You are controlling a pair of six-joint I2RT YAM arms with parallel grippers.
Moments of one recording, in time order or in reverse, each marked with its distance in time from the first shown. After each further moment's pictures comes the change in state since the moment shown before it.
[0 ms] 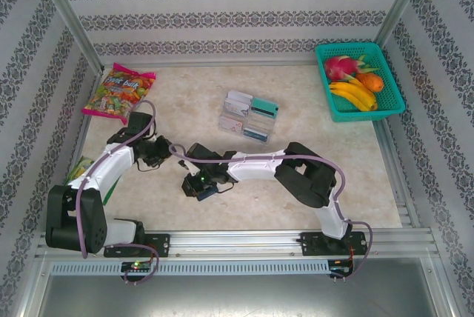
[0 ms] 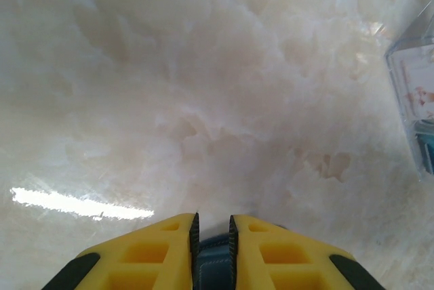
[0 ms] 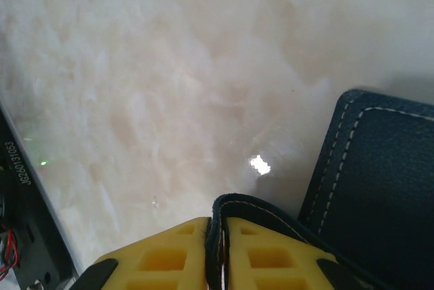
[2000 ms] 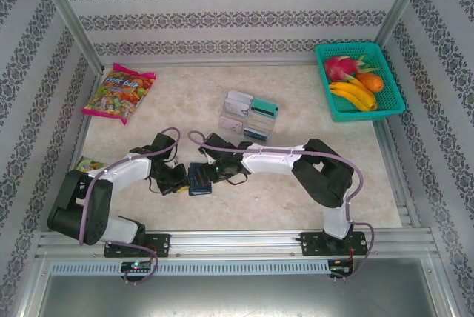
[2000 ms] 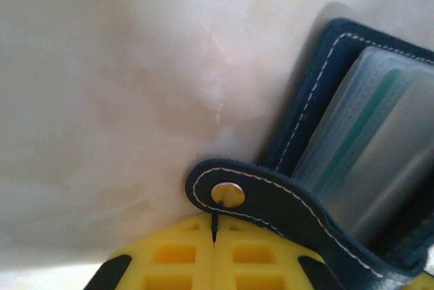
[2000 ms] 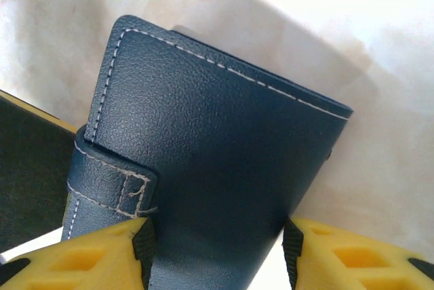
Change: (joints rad) left arm -0.217 0.093 -0.161 -0.009 0.089 -0.034; right arm -0.084 -0.117 -0.082 -0.120 0.141 0.056
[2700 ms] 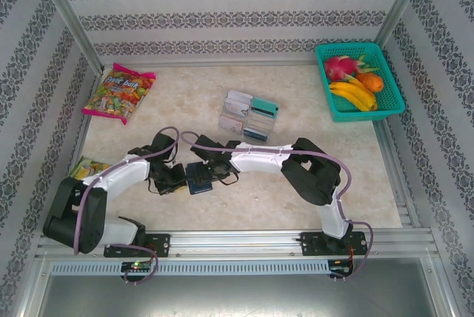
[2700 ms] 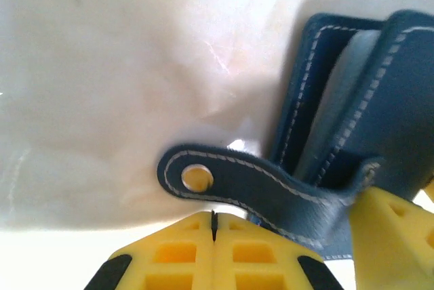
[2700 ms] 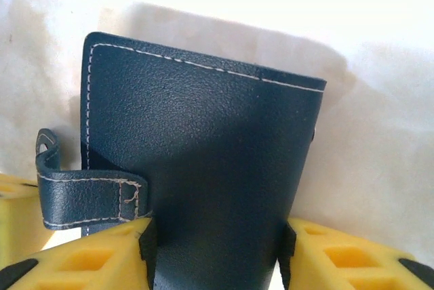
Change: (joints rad) left arm -0.021 -0.085 0.023 -0.084 -0.116 -0.011; right arm 0.032 0.096 0.134 -0.123 0.118 0.085
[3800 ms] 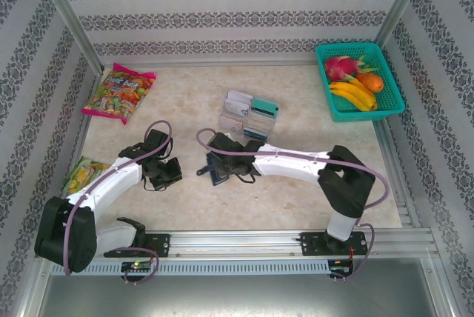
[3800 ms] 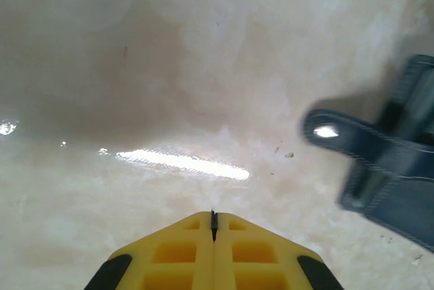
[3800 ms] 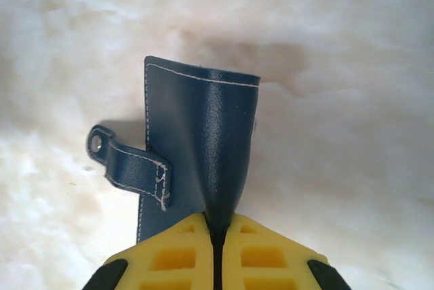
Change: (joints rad) left arm 0.009 -0.113 0.038 -0.066 -0.070 -0.012; right arm -0.018 -0.292 -0.169 -0.070 0.296 -0.113
